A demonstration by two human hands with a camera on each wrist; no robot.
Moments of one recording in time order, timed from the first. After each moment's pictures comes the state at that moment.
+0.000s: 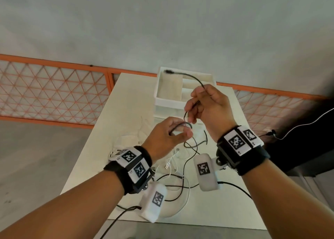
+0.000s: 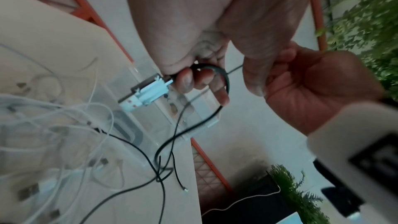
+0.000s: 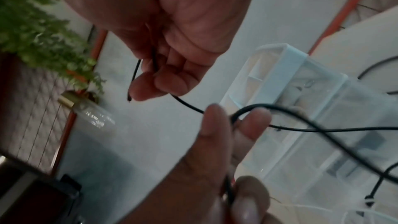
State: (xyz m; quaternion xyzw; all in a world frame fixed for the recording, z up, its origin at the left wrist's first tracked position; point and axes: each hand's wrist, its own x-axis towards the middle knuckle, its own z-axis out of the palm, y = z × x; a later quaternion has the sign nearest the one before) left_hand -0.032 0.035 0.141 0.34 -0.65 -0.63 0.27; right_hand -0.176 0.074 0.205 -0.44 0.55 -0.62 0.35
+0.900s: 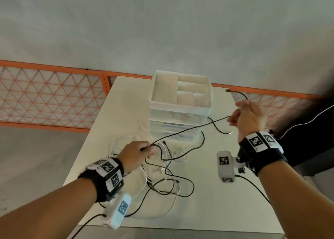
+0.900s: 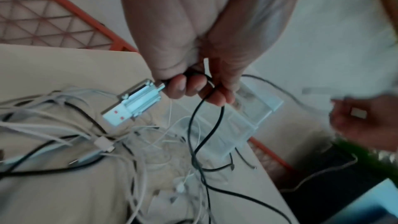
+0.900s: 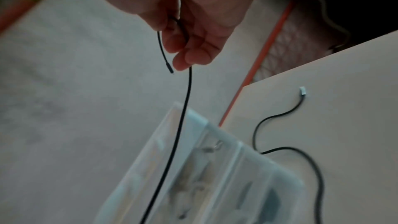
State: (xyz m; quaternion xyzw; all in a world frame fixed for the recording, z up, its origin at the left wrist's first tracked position) left_hand 0.016 0.004 0.088 0.43 -0.78 -0.45 0.11; right_hand -0.287 0.088 0.157 -0.19 0.72 -0.65 0.16
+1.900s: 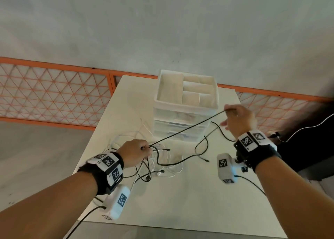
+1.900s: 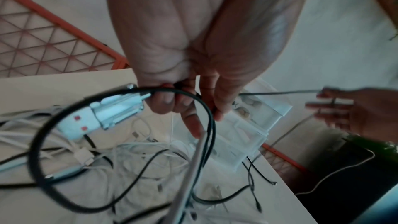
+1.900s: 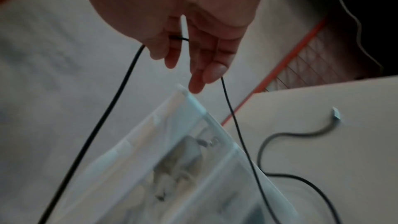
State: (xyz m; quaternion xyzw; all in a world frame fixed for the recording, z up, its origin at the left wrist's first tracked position) left_hand 0.029 -0.018 0.078 0.47 -0.81 -0.36 -0.01; right_hand -0.279 0.074 0.147 -0.30 0.83 -0.45 0.14
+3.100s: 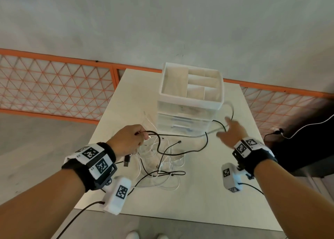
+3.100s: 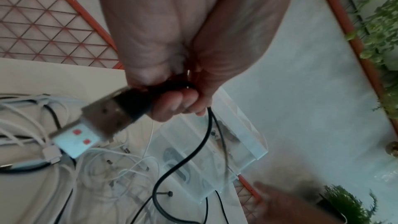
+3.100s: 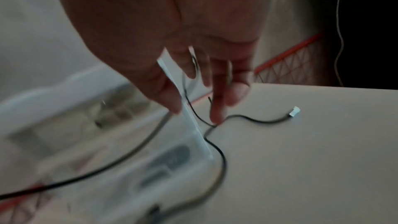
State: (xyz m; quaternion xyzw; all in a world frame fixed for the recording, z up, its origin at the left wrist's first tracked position) left_hand 0.049 -0.009 0.111 0.50 -0.65 -0.56 0.14; right_hand -0.278 0.082 0.097 -0.40 0.88 -0.16 0.18
